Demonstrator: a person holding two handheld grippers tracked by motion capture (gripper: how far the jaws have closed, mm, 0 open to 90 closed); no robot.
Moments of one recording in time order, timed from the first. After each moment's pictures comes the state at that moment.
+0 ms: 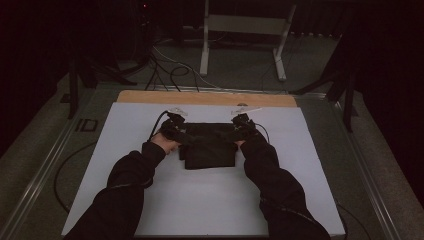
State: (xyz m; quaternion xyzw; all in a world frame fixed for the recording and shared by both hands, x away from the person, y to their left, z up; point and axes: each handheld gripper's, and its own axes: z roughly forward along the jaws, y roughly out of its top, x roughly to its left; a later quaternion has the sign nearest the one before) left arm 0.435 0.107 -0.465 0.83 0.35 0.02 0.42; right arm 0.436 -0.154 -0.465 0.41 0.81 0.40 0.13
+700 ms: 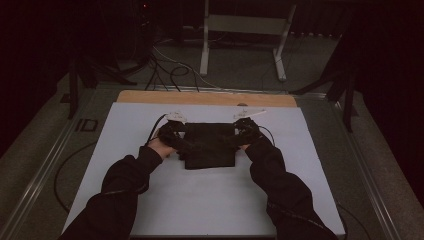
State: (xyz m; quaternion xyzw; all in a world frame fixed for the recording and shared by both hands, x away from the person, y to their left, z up) left arm 0.406 0.110 -0.451 0.84 0.30 0.02 0.45; right arm 0.417 -0.162 -0.453 0.36 0.82 0.42 0.13
